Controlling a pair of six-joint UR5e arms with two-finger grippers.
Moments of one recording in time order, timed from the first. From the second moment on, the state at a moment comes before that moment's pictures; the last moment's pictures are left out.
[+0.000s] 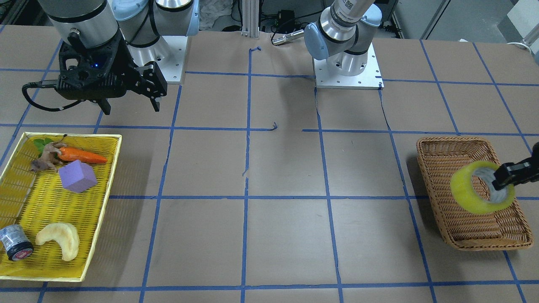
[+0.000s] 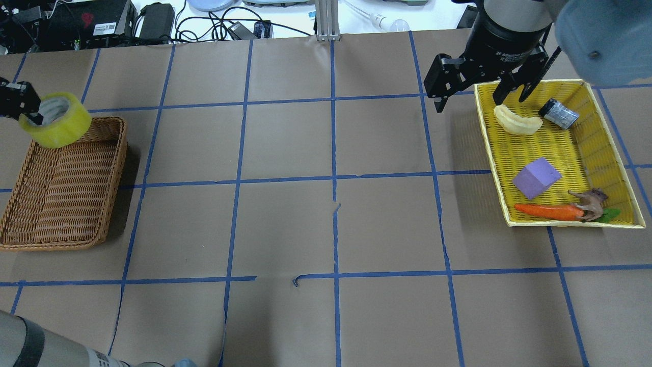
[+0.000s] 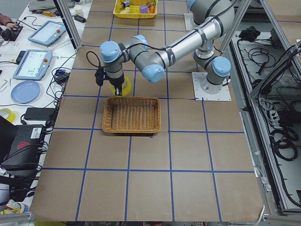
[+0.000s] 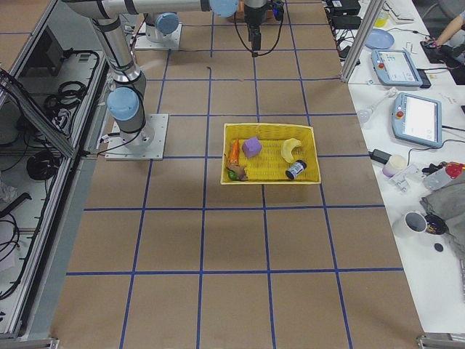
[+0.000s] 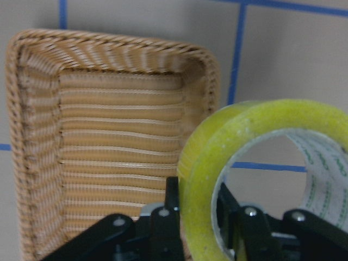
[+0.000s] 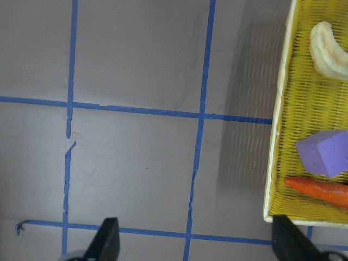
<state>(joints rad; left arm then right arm) -0.93 -1.94 -1.40 -1.40 1.52 0.58 1.61 -1.55 1.52 -1.58 -1.56 -0.06</state>
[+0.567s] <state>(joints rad) -0.84 -2.01 -1.67 -1.03 1.52 0.67 1.61 -1.55 1.52 -1.58 -1.56 -0.06</state>
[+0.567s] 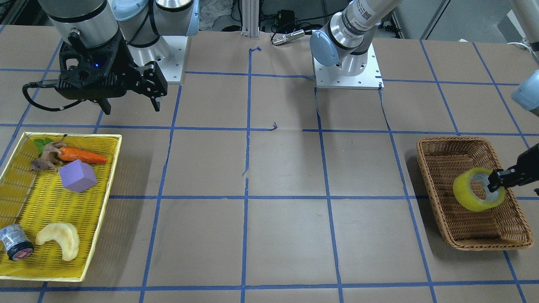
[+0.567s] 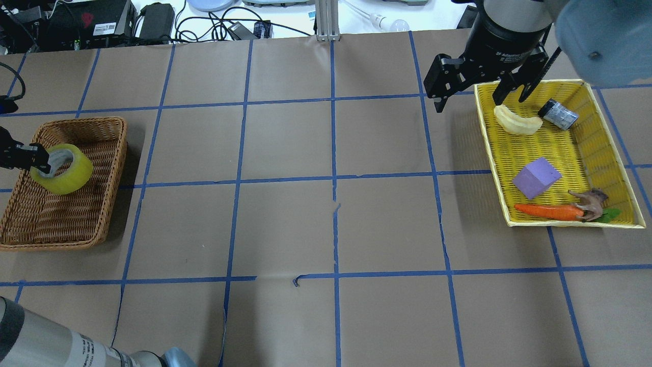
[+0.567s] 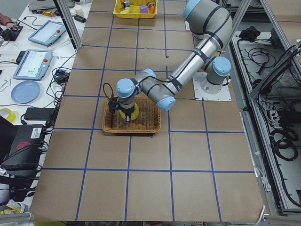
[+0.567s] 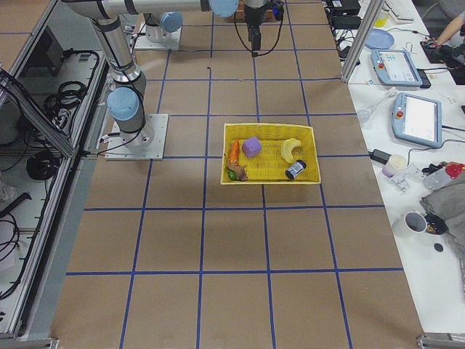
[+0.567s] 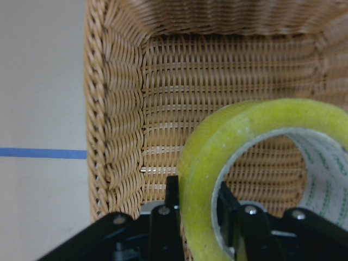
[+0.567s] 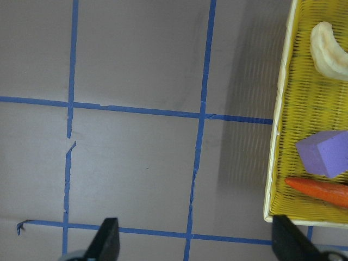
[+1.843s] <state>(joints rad) -1.02 -1.79 -1.48 -1.45 1.57 0.37 1.61 -1.55 1.52 -1.58 -1.56 -0.06</state>
